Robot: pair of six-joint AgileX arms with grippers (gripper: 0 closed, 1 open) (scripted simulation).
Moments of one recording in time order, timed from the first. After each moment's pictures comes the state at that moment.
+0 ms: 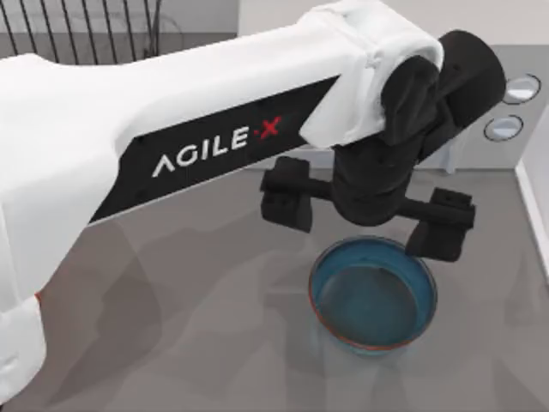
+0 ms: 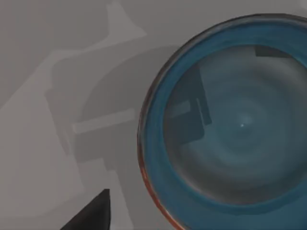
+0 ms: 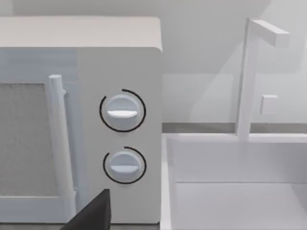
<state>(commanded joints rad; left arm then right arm) -0.96 2.08 1.86 -1.18 -0.15 -0.65 0.00 0.00 0.00 0.00 0.00 0.00</state>
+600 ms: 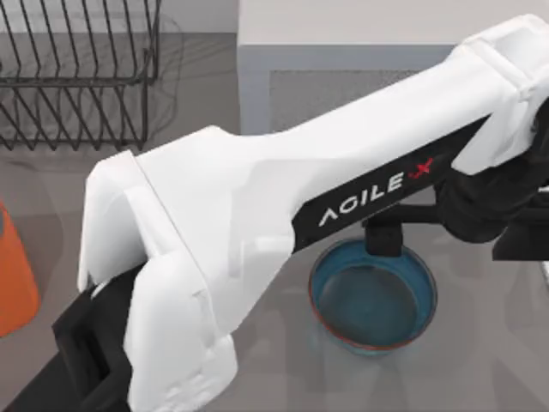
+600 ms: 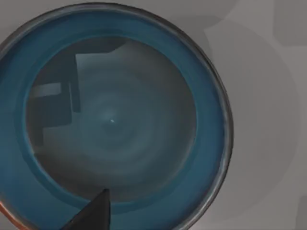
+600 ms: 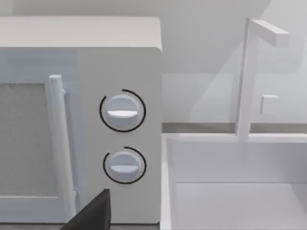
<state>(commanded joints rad) -1.09 2.48 2.49 -1.47 -0.17 -1.00 0.00 0.00 0.00 0.00 0.00 0.00</state>
